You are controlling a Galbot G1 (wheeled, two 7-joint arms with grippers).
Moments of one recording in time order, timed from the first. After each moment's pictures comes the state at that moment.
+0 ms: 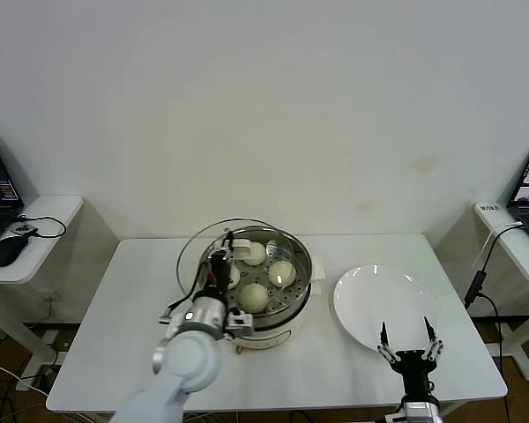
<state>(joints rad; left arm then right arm) 0.97 -1.23 0.00 -1.96 1.30 0.49 0.27 -1.62 1.54 0.69 1.92 -0.35 0.16 0.11</state>
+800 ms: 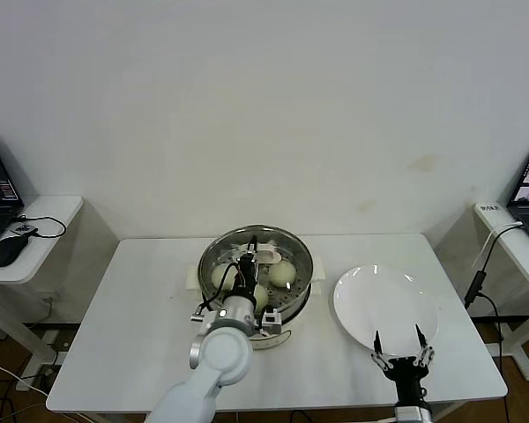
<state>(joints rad) 0.94 -1.36 0.04 -1.83 1.43 0.48 0.30 -1.63 1.54 0.67 1.88 -0.39 0.15 0.11</state>
